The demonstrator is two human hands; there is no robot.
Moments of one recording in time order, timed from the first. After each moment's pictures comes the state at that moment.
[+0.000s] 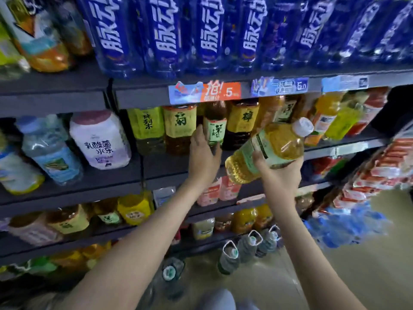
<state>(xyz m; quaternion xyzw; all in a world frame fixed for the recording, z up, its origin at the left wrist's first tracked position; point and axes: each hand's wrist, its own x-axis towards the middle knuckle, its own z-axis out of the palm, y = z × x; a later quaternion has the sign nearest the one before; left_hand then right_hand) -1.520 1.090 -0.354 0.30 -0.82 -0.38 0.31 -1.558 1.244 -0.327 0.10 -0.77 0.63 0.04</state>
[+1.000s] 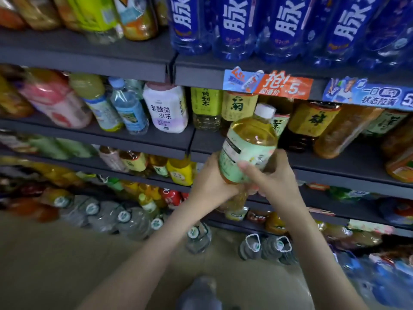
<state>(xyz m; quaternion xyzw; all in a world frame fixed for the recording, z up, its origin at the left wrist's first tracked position) -1.423 1.135 -0.331 0.43 -0.74 -0.45 0.23 -1.547 1.209 -0.313 0.36 -0.71 0.53 -0.31</state>
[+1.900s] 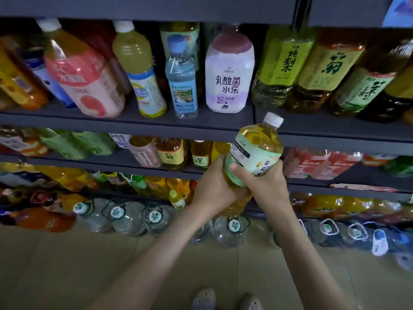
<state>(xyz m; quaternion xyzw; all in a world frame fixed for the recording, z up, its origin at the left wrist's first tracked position) -1.268 1.046 -0.412 0.43 -0.76 -0.46 0.16 -1.369 1.114 -0.400 0.24 -0.75 0.55 -0.29</state>
